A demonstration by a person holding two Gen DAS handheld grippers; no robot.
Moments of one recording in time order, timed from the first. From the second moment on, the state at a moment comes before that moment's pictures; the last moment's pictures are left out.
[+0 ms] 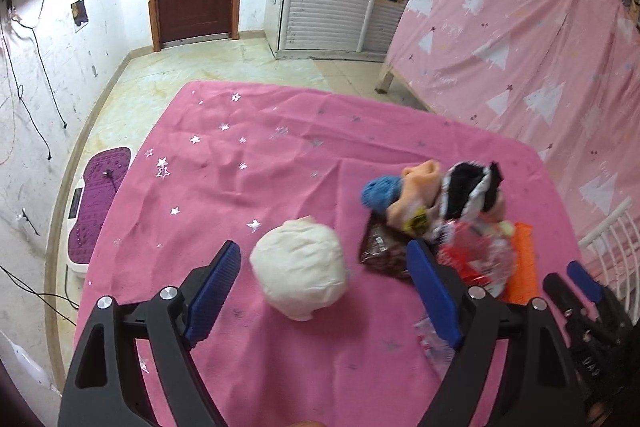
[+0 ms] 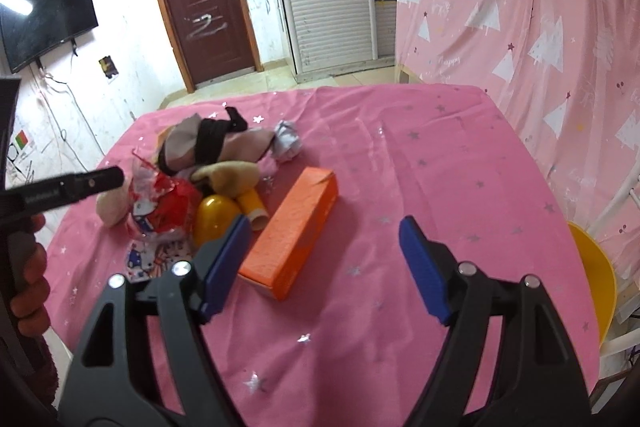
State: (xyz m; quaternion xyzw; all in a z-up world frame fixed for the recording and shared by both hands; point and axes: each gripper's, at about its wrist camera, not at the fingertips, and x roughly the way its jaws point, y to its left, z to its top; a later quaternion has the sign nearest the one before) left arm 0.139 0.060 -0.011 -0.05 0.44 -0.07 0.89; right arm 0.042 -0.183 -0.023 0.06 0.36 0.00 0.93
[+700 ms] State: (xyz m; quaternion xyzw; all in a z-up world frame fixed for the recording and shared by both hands) left arm 0.137 0.063 -0.038 0.00 0.44 -0.06 0.89; right arm 0.064 -0.098 -0.013 0.02 0.36 0.12 0.93
